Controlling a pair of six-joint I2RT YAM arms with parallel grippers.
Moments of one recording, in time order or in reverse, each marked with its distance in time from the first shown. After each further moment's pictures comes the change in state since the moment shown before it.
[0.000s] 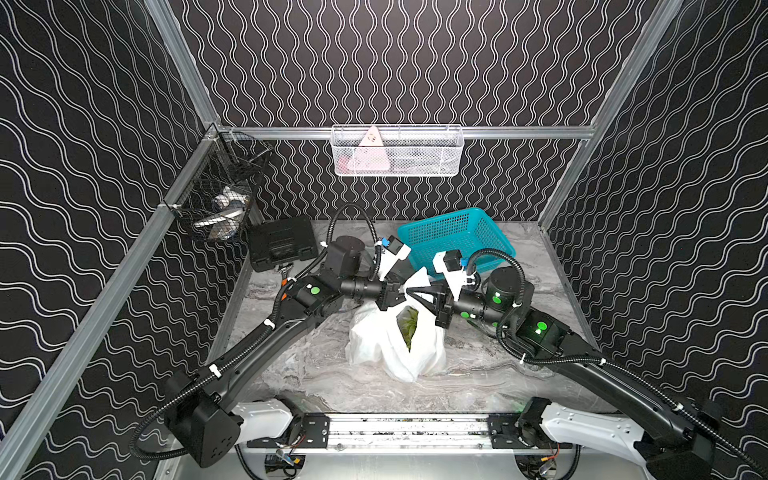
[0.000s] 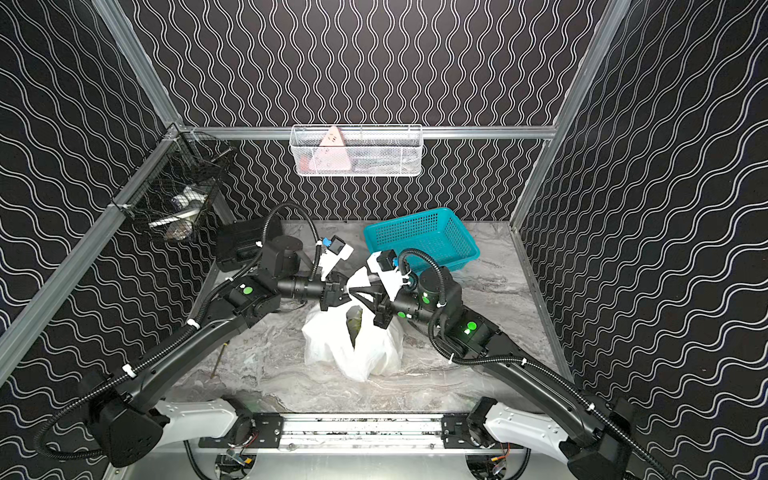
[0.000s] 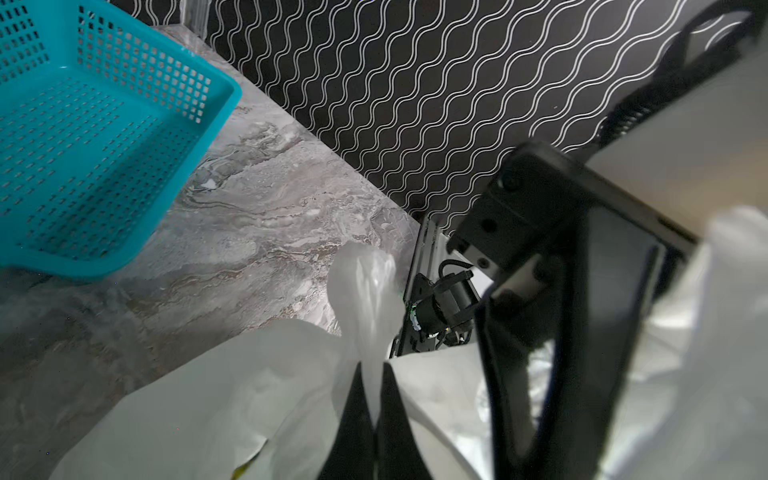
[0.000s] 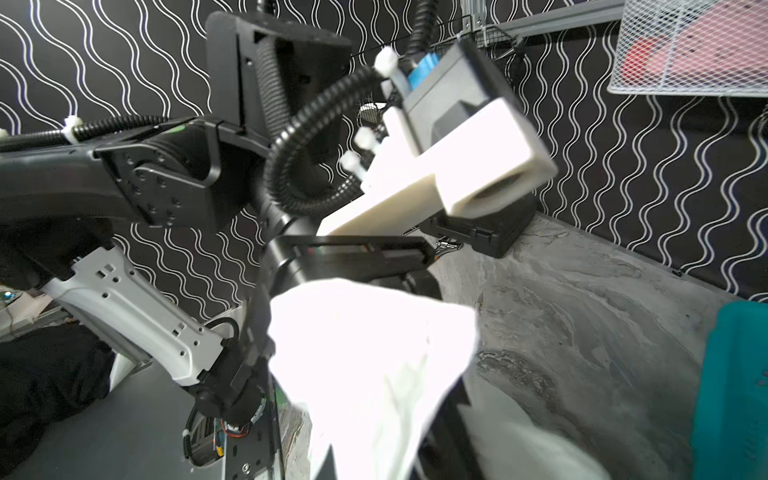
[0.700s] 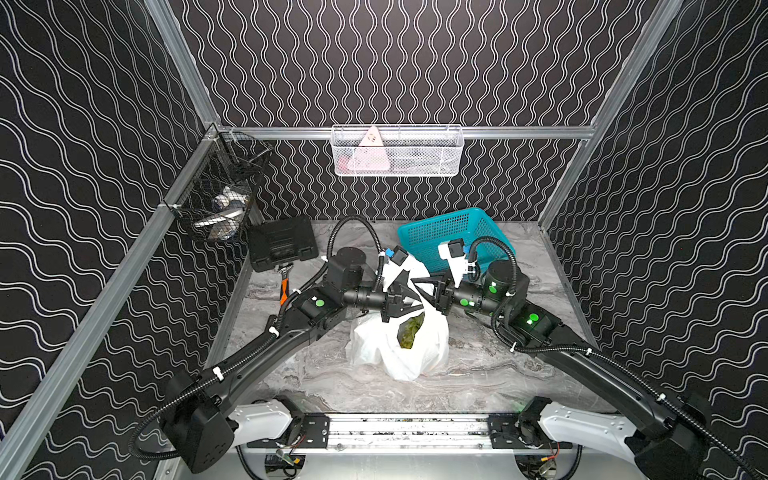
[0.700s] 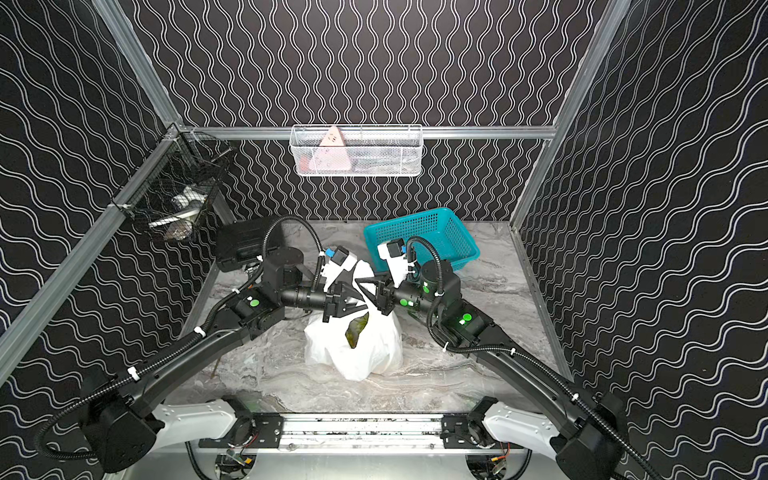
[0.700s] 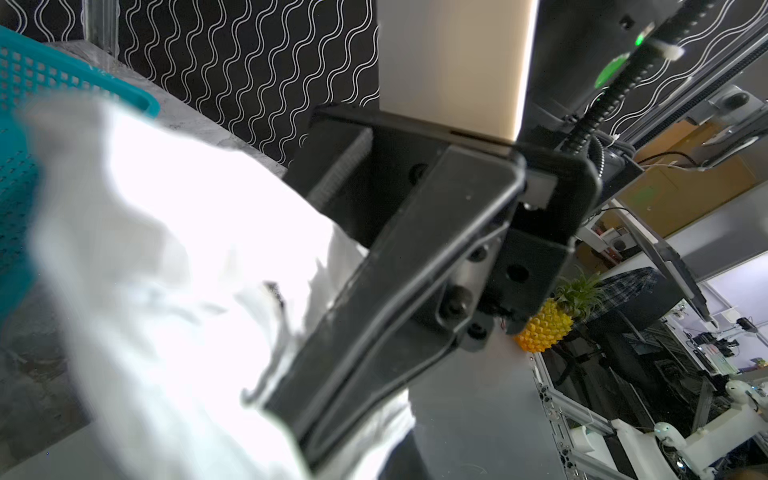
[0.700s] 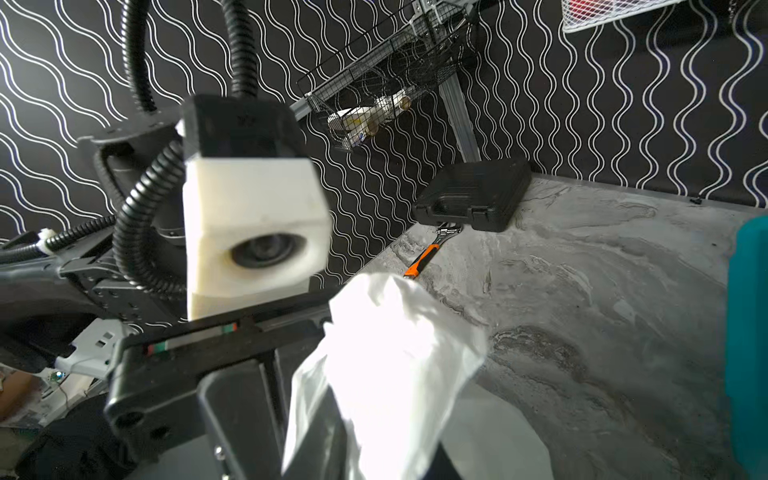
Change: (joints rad) left arm -0.042 -0.035 -0.136 0.257 0.106 -0.073; right arm -0.101 0.037 -0.041 0.080 -0.063 0.233
